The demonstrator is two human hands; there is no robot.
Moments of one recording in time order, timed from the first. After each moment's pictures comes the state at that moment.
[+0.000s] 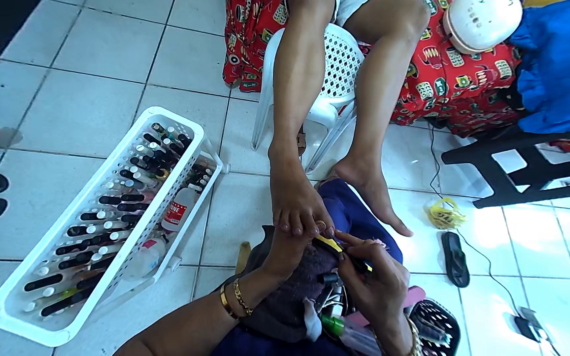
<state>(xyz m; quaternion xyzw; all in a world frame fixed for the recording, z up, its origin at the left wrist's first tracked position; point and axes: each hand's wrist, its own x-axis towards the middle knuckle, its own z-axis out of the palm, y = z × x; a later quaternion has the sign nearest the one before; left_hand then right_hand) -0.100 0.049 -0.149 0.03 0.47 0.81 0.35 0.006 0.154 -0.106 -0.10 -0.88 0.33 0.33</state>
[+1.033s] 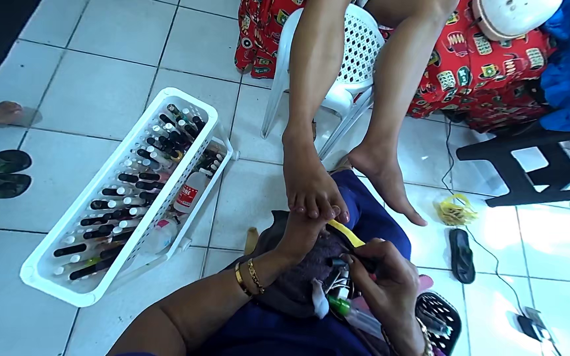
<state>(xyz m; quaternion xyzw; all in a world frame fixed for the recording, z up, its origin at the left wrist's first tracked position) -0.099 0.048 -0.139 0.04 0.47 0.80 0.36 0.026 0.141 -0.103 -0.09 -0.85 0.44 0.29</state>
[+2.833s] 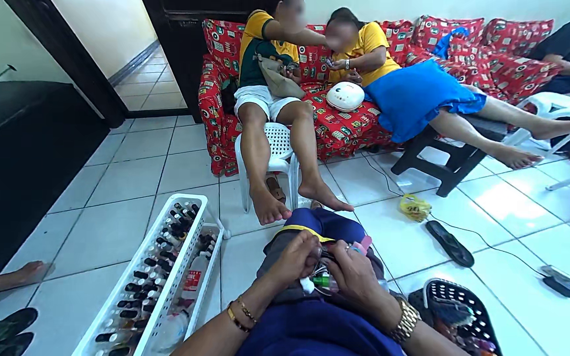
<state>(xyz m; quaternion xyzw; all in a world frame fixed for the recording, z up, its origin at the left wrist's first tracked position) -0.045 -0.002 -0.068 0.41 0.49 0.61 0.46 0.107 0.102 -0.081 -0.13 -0.91 0.16 0.35</state>
